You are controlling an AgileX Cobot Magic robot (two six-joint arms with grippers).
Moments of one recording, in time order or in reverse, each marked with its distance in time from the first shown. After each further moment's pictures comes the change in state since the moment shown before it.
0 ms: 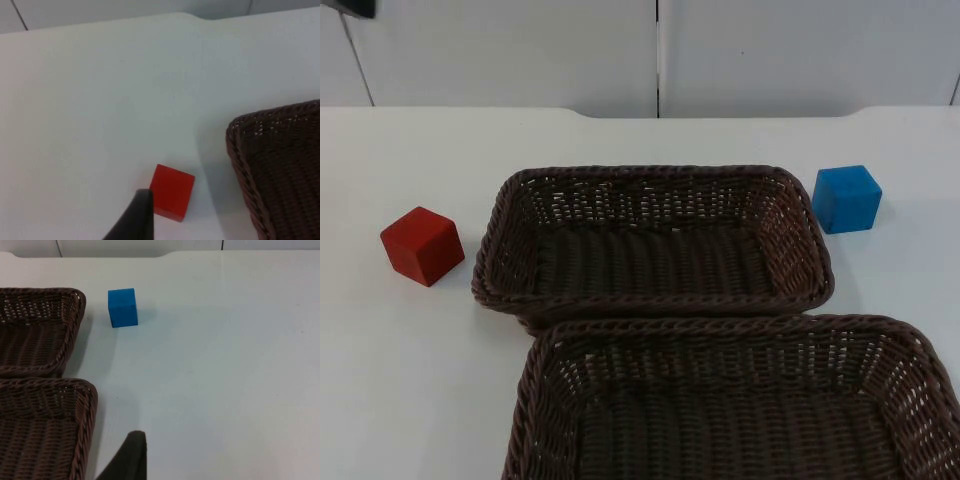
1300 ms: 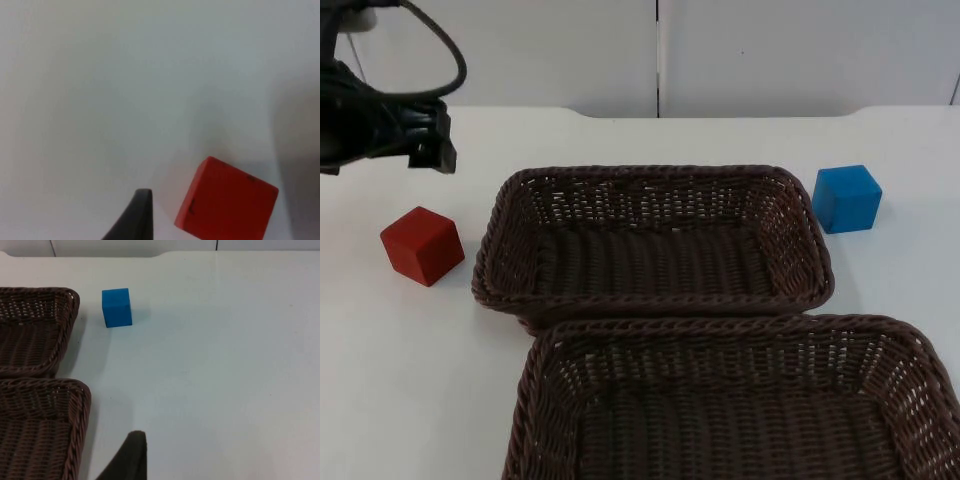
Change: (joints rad) right arm 0.000 0.000 0.000 -0.016 0.000 0.003; left arm -0.002 0.505 -0.004 0.025 -0.356 -0.079
